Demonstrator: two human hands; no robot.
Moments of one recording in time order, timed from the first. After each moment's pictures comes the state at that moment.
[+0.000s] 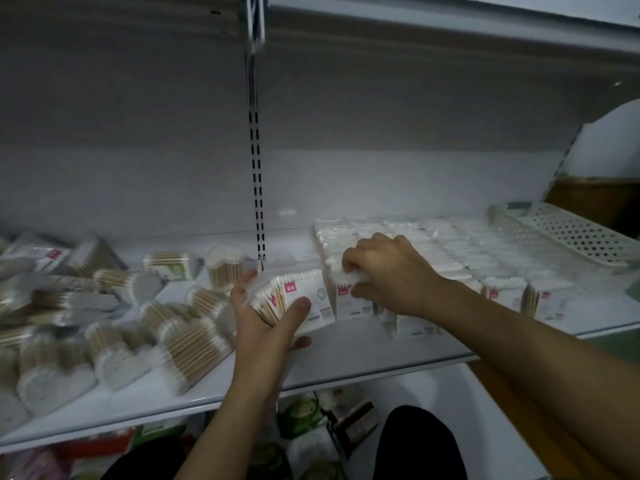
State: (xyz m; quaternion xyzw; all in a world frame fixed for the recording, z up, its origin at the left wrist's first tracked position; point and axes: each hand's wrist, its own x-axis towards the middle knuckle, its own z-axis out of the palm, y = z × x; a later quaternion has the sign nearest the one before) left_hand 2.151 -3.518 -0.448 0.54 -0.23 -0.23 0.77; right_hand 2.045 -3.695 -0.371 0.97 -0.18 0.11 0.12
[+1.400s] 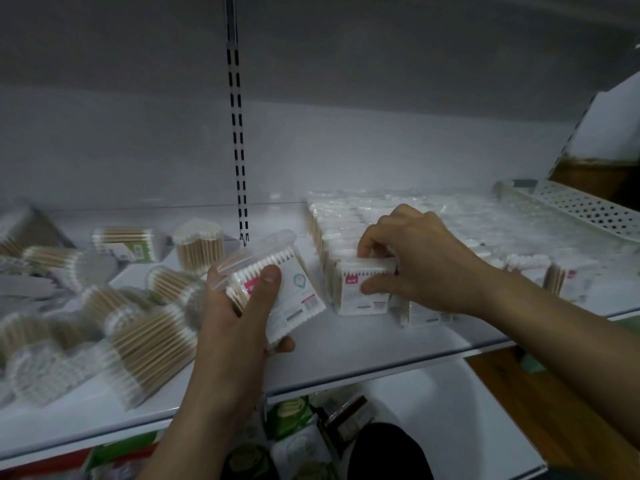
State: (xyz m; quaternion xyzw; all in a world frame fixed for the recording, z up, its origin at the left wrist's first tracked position) left_hand 2.171 -3.520 -0.470 0.51 -0.24 -0.25 0.78; right_hand 2.025 -3.700 -0.381 0.97 -0.17 0.15 0.06
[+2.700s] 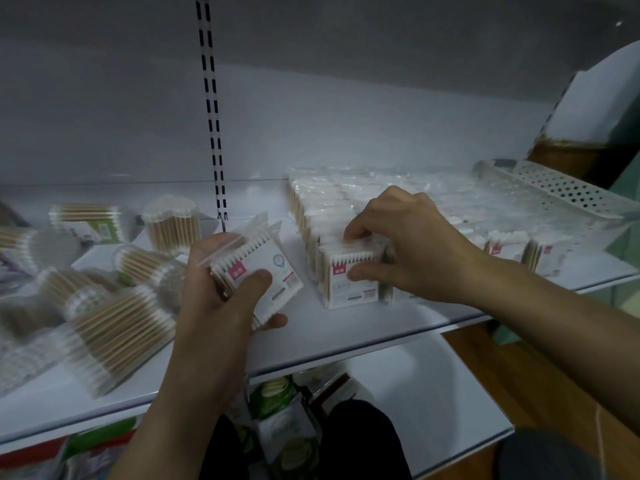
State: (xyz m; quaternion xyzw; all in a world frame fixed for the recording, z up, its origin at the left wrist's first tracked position) left_hand 2.170 -3.518 -0.473 0.49 -0.27 -0.25 0.79; right_hand 2.012 -3.692 -0.389 0.97 -0.16 0.16 0.06
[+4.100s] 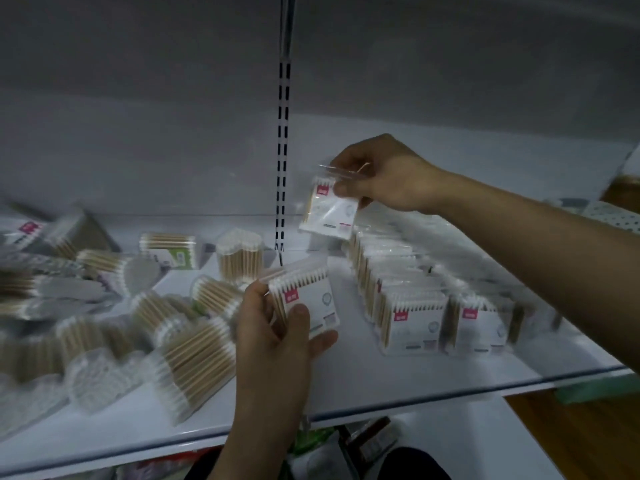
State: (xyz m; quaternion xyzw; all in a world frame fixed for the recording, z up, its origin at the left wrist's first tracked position) left_hand 2.172 -3.521 -0.468 0.52 -0.19 -0.19 0.81; right_hand 2.155 -3.737 -0.317 0.93 -0.15 0.20 -0.27
